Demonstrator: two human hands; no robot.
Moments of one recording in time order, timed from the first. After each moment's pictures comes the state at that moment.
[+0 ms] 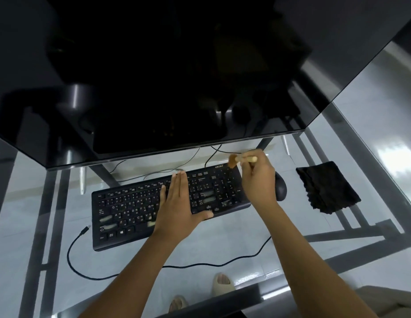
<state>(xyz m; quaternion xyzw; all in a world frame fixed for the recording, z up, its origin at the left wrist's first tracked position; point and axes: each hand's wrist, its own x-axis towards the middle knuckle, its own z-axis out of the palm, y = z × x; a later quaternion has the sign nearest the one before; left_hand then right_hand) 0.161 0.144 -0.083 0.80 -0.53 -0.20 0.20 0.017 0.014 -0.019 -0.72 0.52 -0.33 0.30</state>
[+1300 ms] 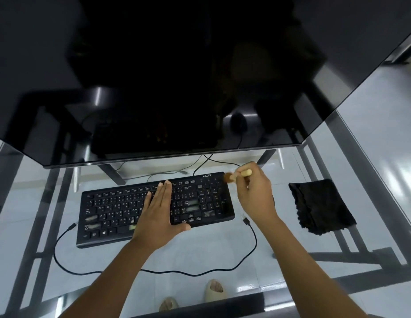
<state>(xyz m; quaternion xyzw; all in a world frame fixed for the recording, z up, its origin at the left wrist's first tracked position) 0.154 0.143 -0.087 0.81 -0.52 -0.20 0.15 -0.026 -0.016 -0.012 -0.78 0.47 -0.26 0.32</state>
